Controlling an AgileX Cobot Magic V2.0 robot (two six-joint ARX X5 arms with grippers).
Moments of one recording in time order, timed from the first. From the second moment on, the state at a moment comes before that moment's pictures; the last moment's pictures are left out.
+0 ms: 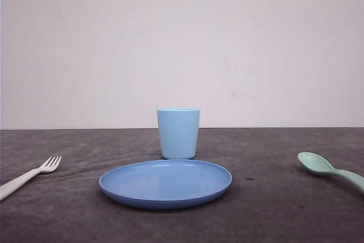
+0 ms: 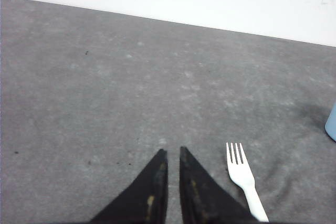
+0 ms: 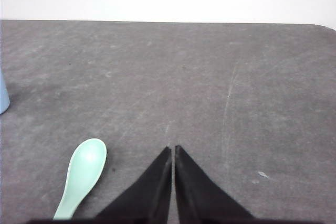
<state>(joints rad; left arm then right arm) -0.04 0.01 0.03 -0.18 0.03 -0.15 0.04 0.00 0.02 -0.17 -0.08 0.06</state>
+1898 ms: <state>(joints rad) -0.04 0.18 0.50 -0.20 0.00 -0.27 0.04 0.19 0.58 -0.31 -0.11 0.32</state>
